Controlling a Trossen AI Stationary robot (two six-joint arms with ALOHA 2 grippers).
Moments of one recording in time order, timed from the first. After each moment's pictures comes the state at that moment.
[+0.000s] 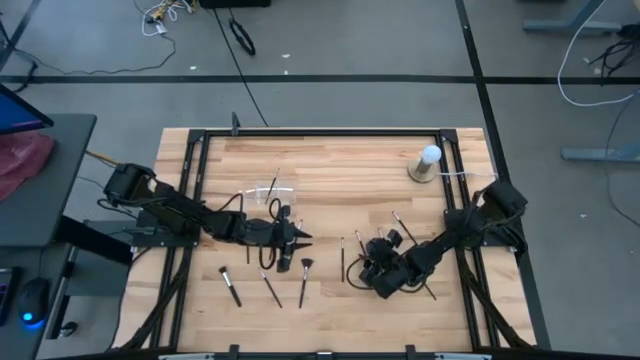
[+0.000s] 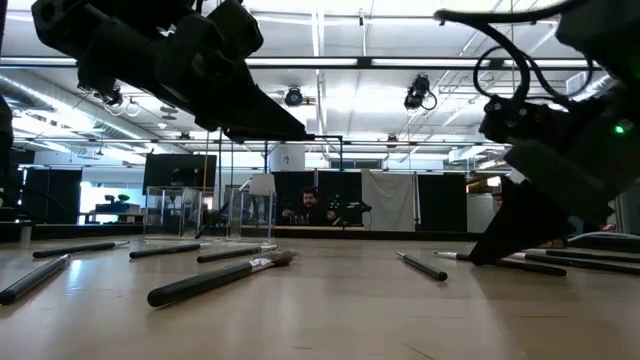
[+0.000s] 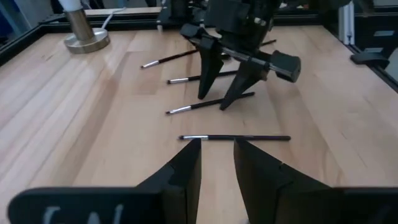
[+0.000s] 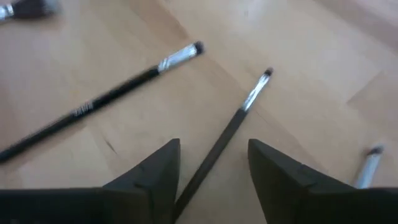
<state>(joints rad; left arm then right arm) -0.27 1.55 0.58 0.59 -0.28 -0.09 0.58 1.81 0.75 -0.17 0.73 1.10</state>
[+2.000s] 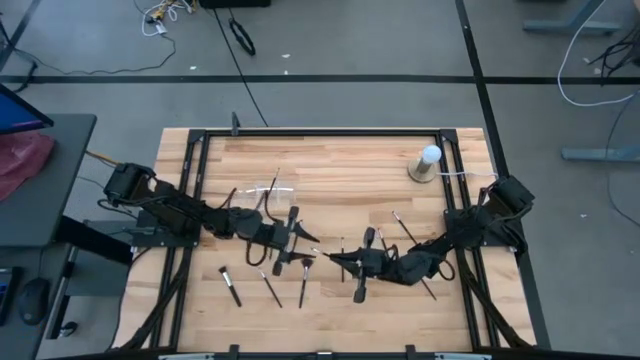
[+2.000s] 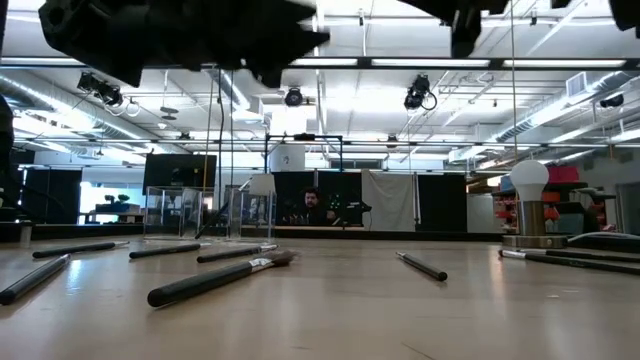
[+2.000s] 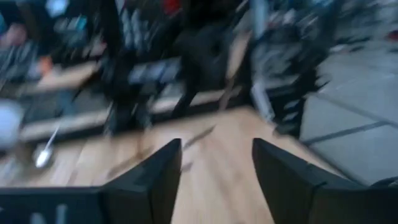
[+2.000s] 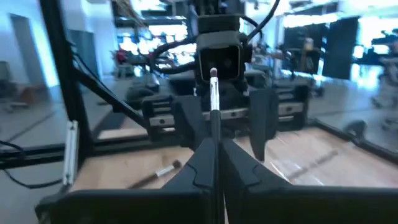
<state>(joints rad) -0.24 1.55 0.58 0.96 0.03 0.11 0.58 1.73 0.75 1.07 0.75 -0.02</state>
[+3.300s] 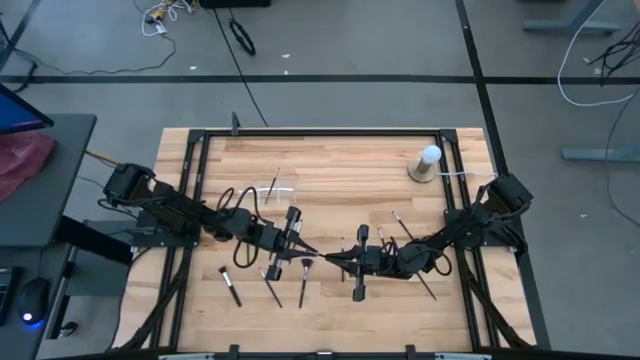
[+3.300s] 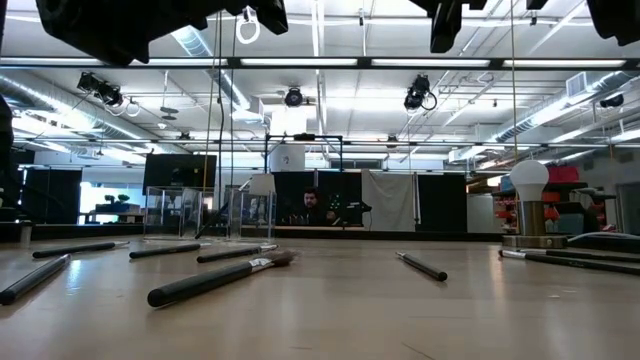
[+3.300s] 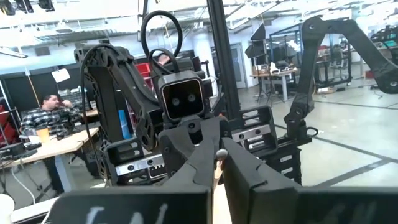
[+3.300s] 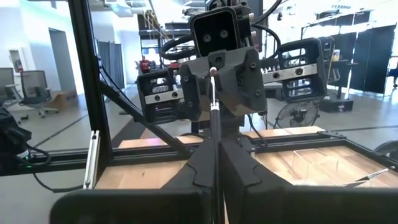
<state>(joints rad) -0.27 1.54 0.62 1.14 0.05 0.17 0.53 1.73 0.75 1.12 0.63 -0.04</state>
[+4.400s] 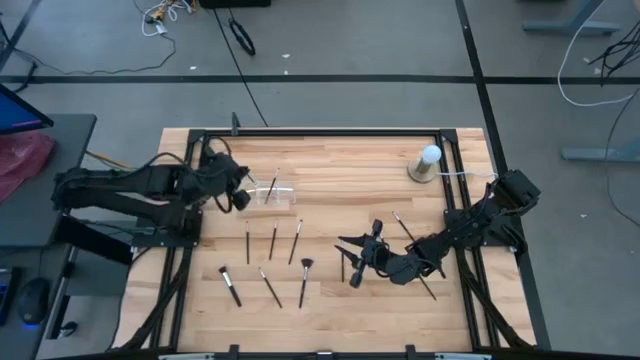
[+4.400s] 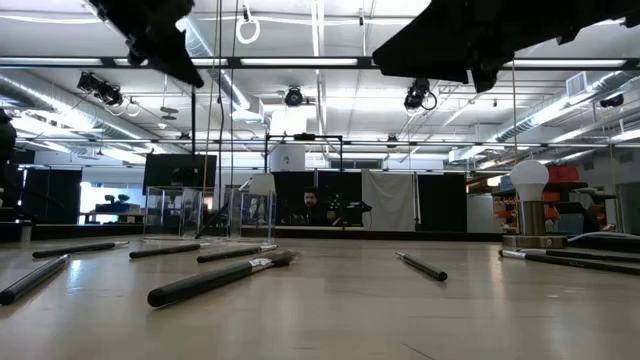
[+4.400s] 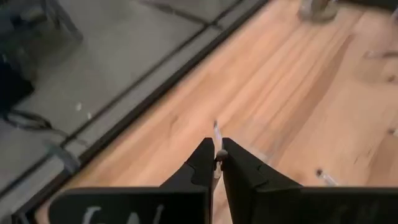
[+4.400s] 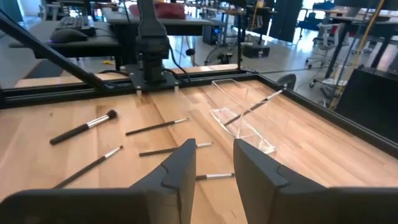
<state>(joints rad) -0.01 0.86 0.86 -0.73 -0.67 -0.37 0.56 1.66 0.75 0.63 0.95 0.18</state>
